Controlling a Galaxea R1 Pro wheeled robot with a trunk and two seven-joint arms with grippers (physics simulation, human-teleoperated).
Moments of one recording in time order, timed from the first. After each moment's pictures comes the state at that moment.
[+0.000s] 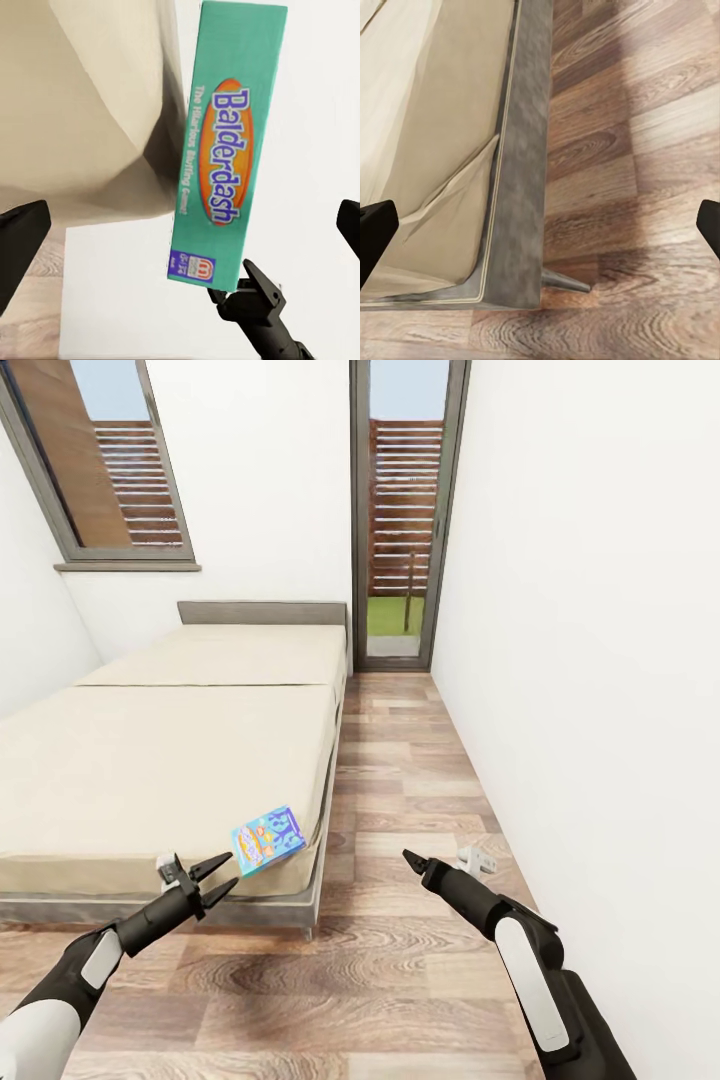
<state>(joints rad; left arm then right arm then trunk) -0.65 0.24 0.43 -0.44 0.40 0.75 -1.23 -0.32 0.06 0.04 -1.43 -0.62 0.59 0.02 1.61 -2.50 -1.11</state>
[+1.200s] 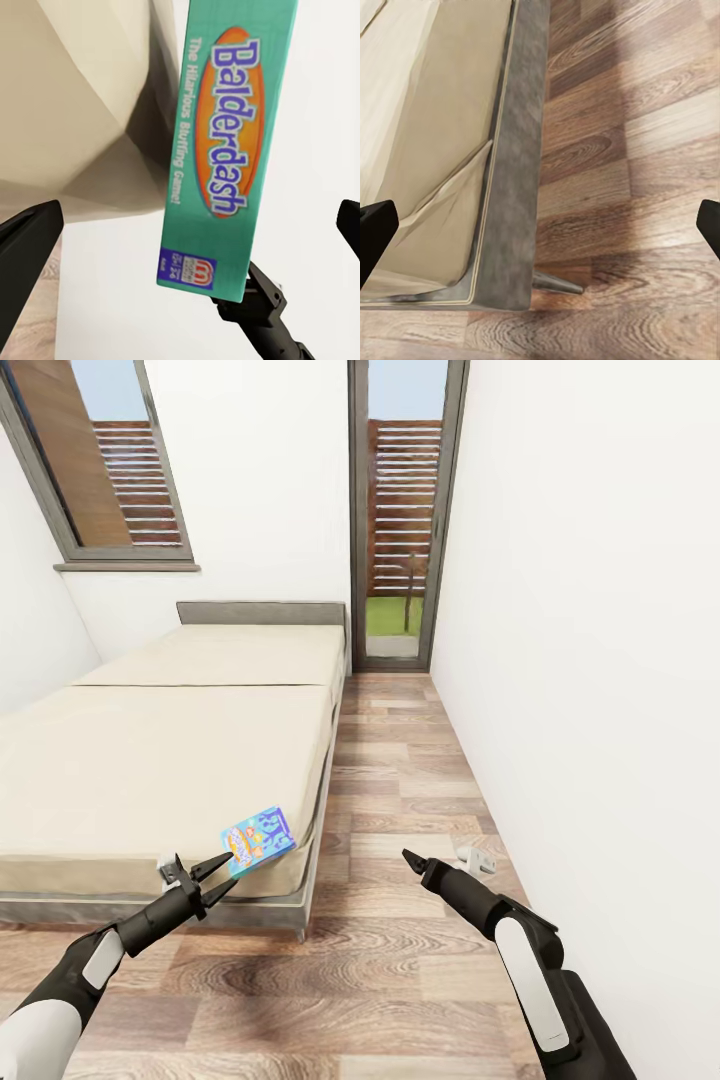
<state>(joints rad) -0.65 0.23 0.43 -0.44 0.40 0.74 -1.23 -0.32 0.06 0.04 -1.43 -0.62 0.59 0.03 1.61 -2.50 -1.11</state>
